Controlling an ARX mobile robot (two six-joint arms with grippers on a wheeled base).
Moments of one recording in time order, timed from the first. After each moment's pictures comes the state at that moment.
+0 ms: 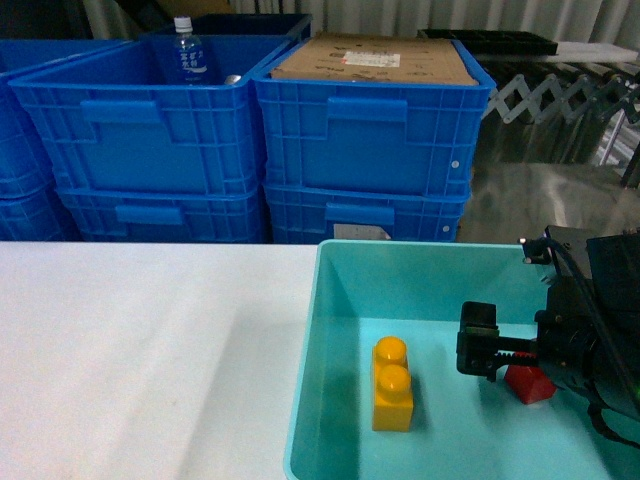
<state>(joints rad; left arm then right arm) 0.00 0.01 0.01 0.00 0.00 0.00 0.23 2.18 0.81 0.73 0.08 0.26</state>
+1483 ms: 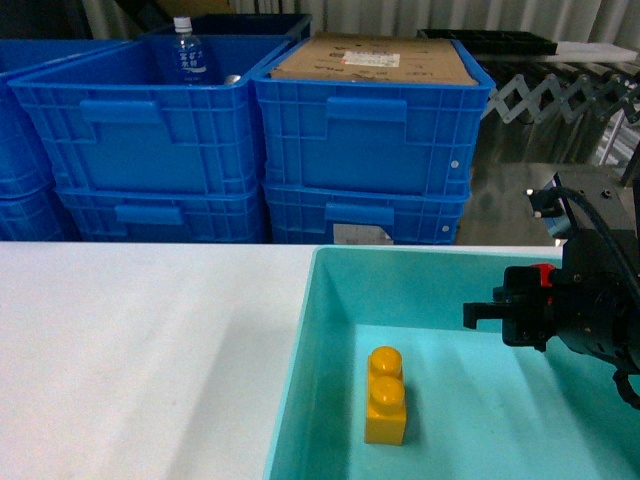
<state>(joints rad) 0.00 0.01 0.01 0.00 0.00 0.00 0.24 2.01 0.76 0.70 0.04 0.15</state>
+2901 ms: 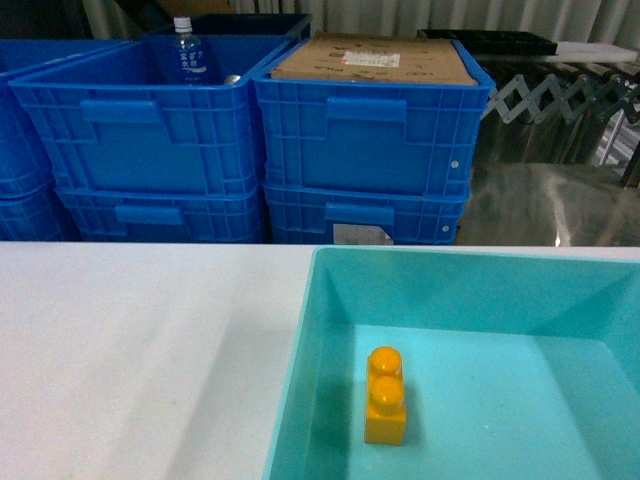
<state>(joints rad) 0.00 0.01 0.01 0.00 0.00 0.00 -0.01 1.21 0.27 1.04 0.08 -0.04</state>
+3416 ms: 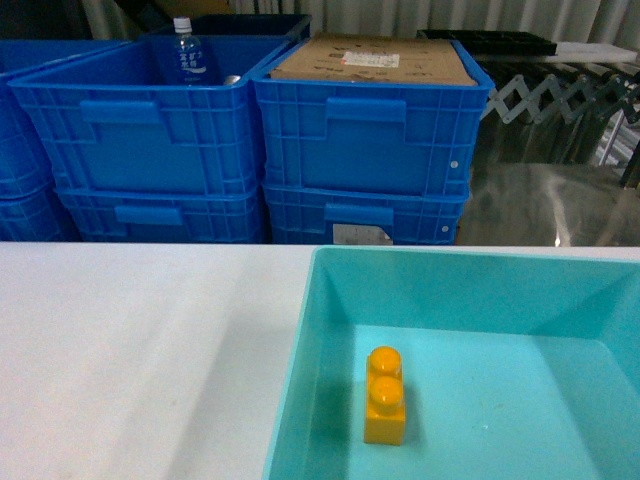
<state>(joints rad) 0.00 0.01 0.01 0.00 0.00 0.00 -0.10 0.82 0.12 0.76 0.00 -0.04</state>
